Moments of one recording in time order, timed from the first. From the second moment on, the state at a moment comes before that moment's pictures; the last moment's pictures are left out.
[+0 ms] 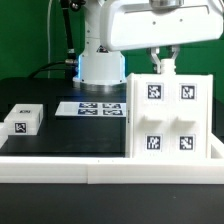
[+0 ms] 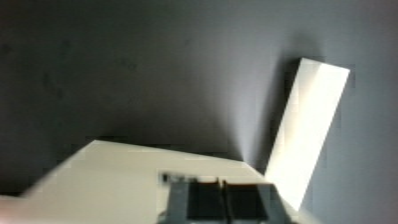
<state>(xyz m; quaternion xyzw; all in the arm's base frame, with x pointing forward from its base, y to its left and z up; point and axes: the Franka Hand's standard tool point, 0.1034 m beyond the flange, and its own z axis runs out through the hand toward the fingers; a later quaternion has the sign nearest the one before) 0.537 0.069 0.131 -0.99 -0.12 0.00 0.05</state>
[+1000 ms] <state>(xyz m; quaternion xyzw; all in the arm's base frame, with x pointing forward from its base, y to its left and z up) 0.539 0.069 0.130 -0.99 -0.12 0.01 0.05</state>
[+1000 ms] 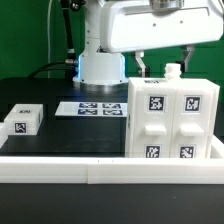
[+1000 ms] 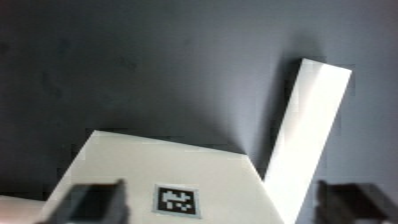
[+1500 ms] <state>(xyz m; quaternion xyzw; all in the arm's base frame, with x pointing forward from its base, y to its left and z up) 0.531 0.068 0.124 -0.99 -0.09 0.00 0.05</state>
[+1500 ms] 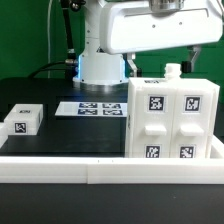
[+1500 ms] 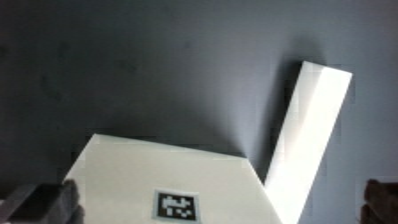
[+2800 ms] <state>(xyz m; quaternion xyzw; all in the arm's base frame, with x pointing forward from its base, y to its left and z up) 0.470 -0.024 0.086 -1.00 -0.03 0.02 0.03</state>
